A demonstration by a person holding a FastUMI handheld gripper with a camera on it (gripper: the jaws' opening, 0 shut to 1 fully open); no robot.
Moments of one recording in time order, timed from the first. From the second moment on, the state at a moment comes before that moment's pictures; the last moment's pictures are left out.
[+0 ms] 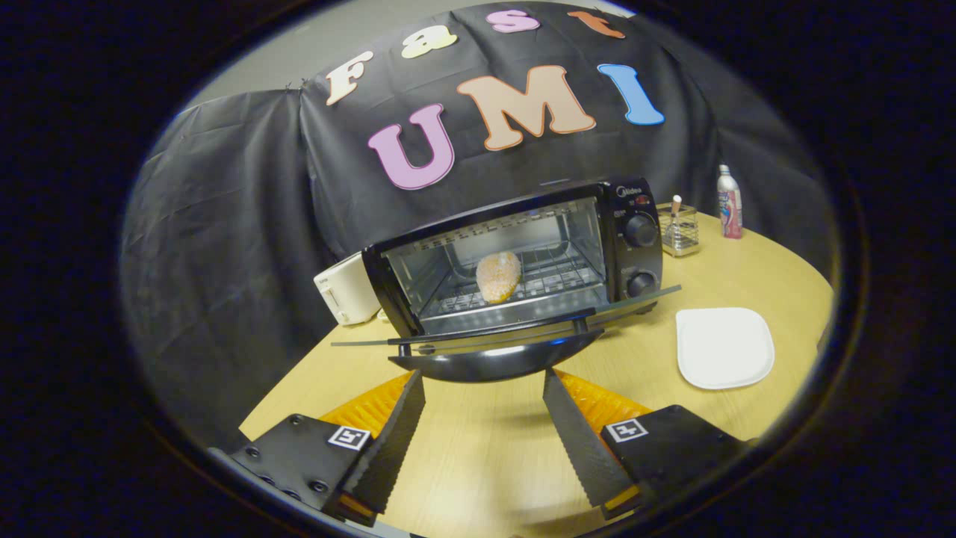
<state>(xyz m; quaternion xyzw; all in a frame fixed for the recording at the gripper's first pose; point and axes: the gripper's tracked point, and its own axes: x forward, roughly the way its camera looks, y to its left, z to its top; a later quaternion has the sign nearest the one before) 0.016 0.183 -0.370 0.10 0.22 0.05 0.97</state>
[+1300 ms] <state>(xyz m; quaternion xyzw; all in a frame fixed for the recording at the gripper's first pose) 0.041 0.186 -0.179 0.01 0.04 0.06 1.00</state>
